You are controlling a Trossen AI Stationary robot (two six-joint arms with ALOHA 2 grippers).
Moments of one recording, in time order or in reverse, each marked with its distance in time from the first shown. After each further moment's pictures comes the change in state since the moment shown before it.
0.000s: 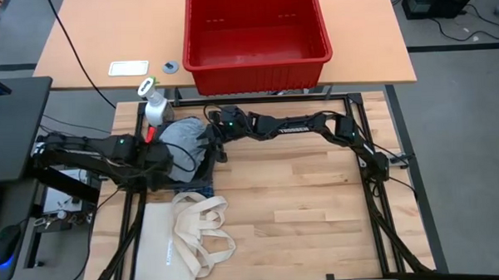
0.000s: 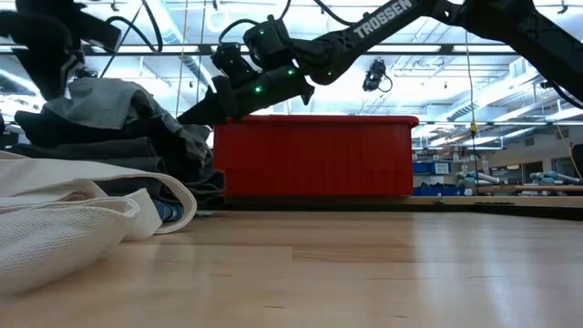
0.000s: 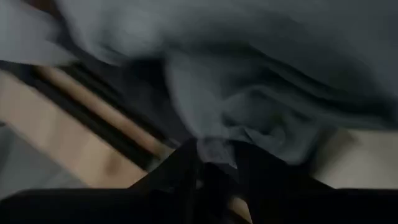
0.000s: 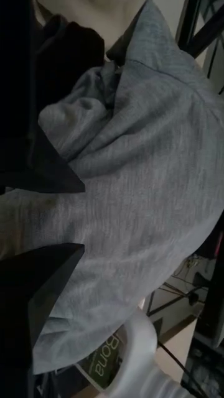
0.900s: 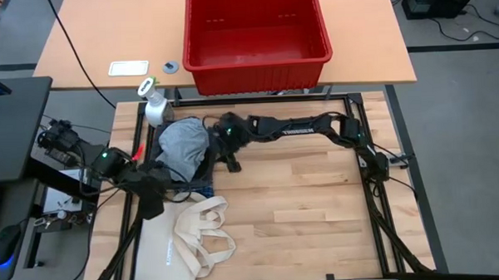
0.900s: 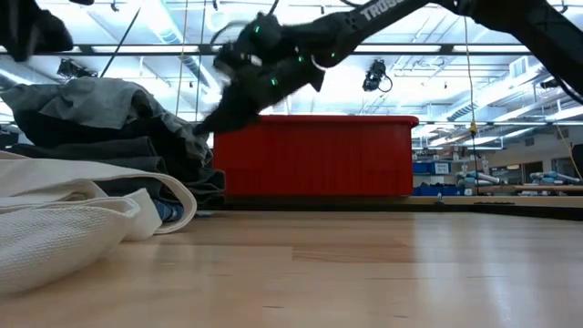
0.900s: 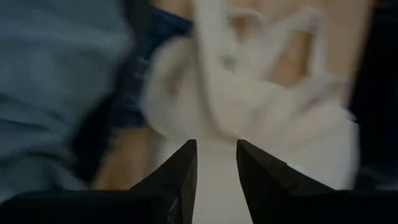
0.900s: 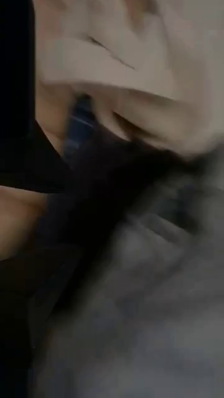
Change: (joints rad) left arm -0.398 -0.074 0.012 0.346 0.233 -0.177; right arm 0.028 -0.062 0.001 -0.317 -0.109 -0.050
